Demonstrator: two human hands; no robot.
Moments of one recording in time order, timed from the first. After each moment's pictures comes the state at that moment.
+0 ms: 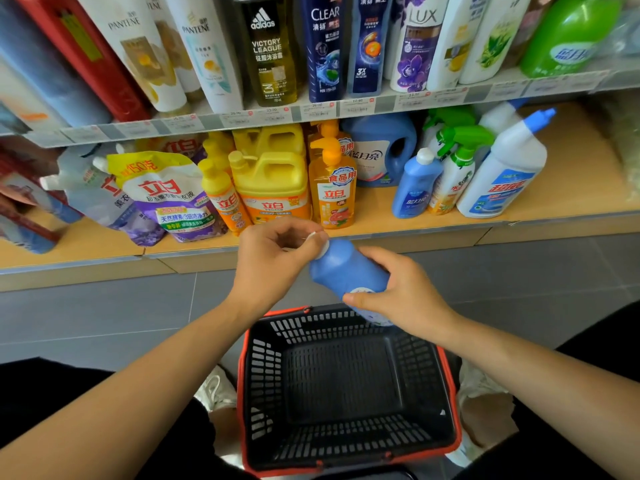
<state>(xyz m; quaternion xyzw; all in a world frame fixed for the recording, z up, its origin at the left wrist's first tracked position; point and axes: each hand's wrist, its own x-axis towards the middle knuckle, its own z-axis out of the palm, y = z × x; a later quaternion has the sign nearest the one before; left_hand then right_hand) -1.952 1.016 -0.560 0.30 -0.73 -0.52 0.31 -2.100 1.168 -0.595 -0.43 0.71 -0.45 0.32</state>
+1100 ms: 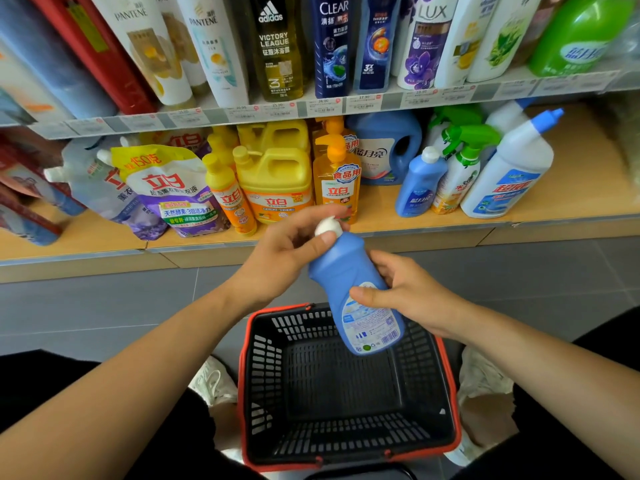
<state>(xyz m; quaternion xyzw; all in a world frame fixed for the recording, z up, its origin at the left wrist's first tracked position) -1.953 1.012 -0.550 0.20 -0.71 -0.66 0.17 -2.108 1.168 -0.596 -0.35 0.58 -0.50 0.54</state>
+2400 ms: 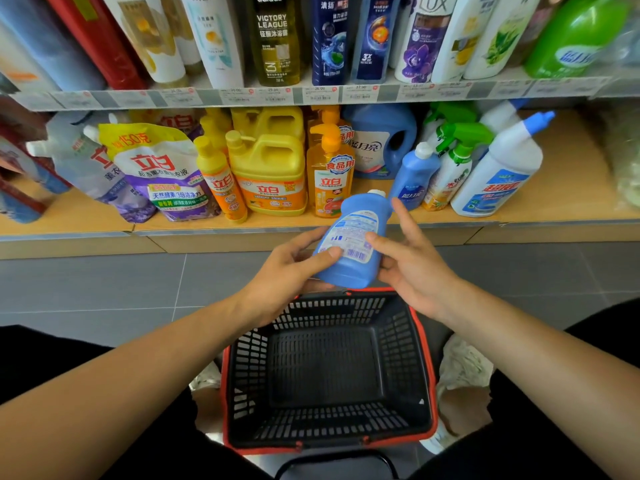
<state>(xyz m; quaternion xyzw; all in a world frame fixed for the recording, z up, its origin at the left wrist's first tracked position) -1.953 1.043 -0.591 0.31 -0.54 -0.78 0.11 -2.123 1.156 -0.593 -0.12 0.52 -0.66 0.53</state>
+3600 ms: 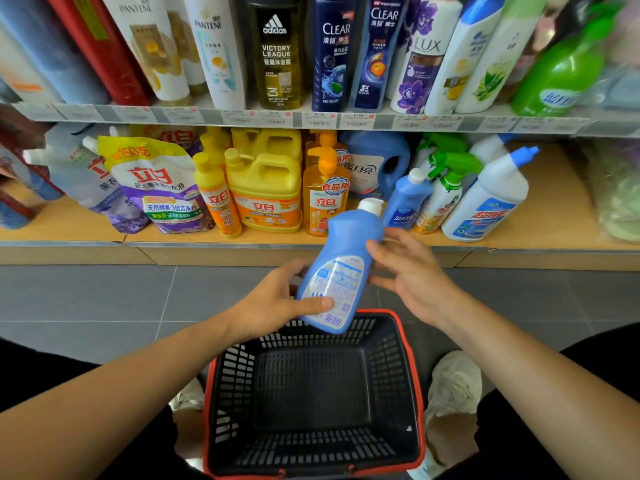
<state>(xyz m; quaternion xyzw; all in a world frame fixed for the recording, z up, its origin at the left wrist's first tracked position) -1.944 1.030 -0.611 0.27 -0.67 -0.69 0.07 -2.144 1.154 -0.578 -0.19 0.60 -0.62 0.48</state>
